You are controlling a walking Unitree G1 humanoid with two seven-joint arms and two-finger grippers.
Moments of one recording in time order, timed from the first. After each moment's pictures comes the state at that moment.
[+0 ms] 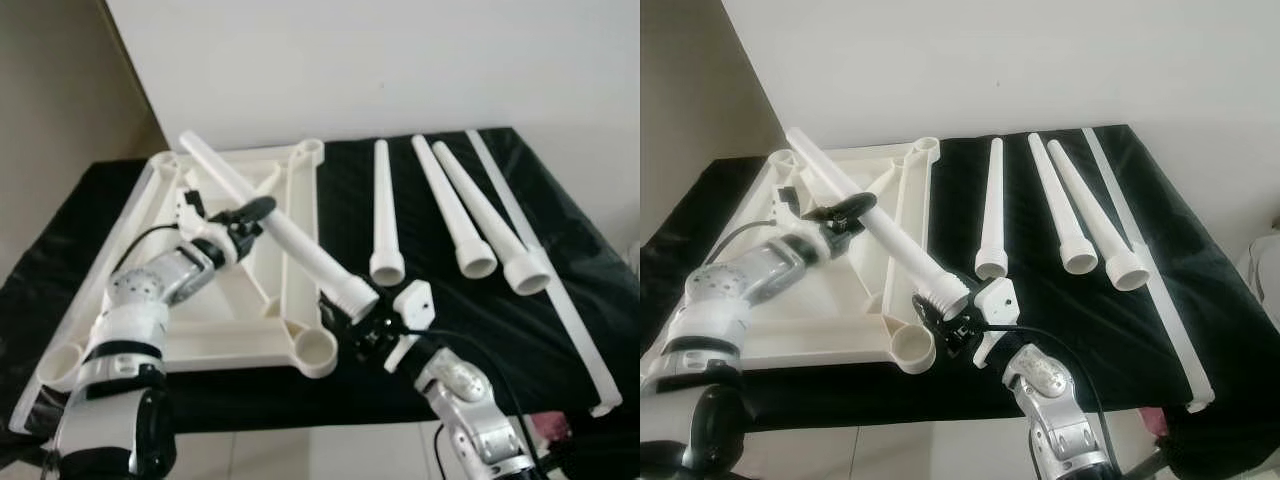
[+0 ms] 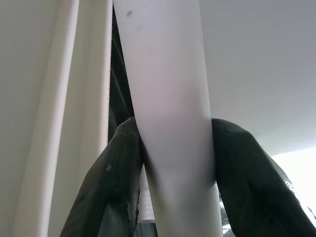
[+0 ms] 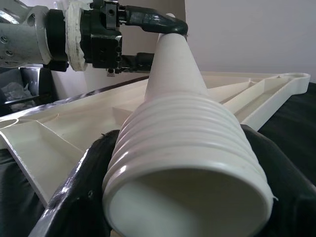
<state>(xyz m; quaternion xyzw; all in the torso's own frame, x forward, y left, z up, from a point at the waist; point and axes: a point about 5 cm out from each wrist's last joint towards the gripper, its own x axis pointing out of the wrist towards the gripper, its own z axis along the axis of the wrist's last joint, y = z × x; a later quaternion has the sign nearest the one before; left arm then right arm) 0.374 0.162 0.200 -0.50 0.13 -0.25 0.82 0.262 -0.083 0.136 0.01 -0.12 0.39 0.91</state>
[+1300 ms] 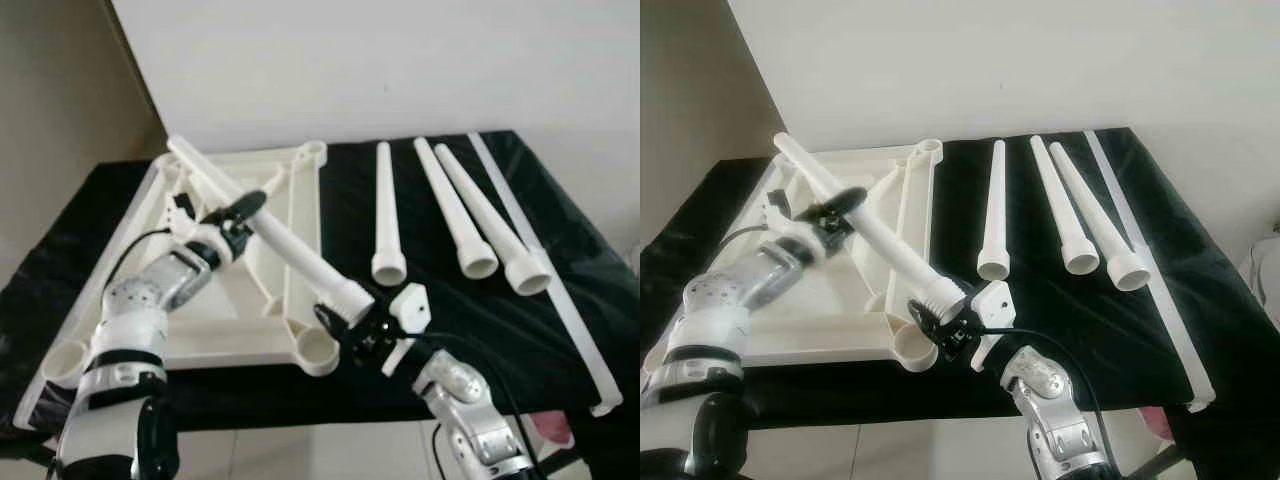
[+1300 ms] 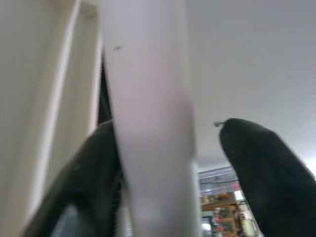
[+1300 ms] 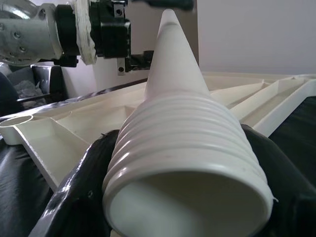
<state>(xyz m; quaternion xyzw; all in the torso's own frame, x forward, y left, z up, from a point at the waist) 0.372 0.168 0.205 -0.55 0.08 -0.25 0.79 0.261 -0.082 0.134 0.01 -0.12 0.40 0.91</state>
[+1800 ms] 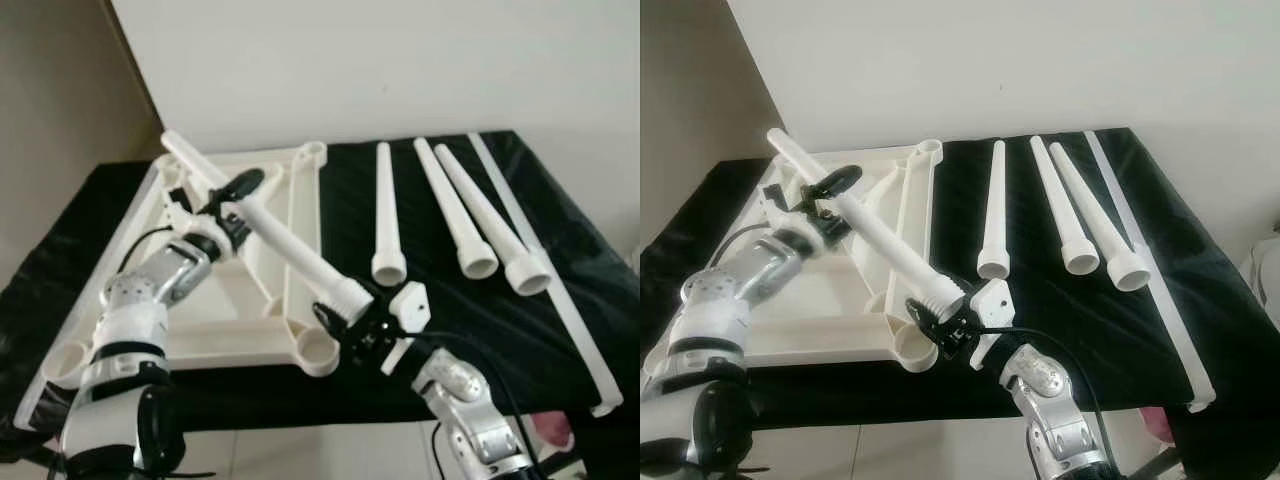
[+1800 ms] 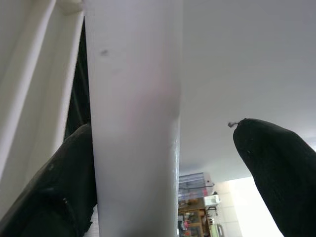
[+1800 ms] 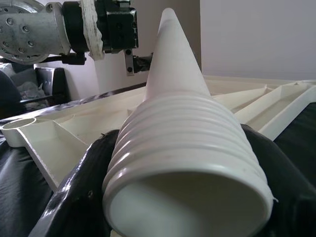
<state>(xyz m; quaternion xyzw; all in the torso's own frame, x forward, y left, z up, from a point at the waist) 0.375 0.171 0.211 -0.60 0.07 -0.25 0.76 0.261 -0.081 0.136 0.00 -0.13 0.41 0.90</state>
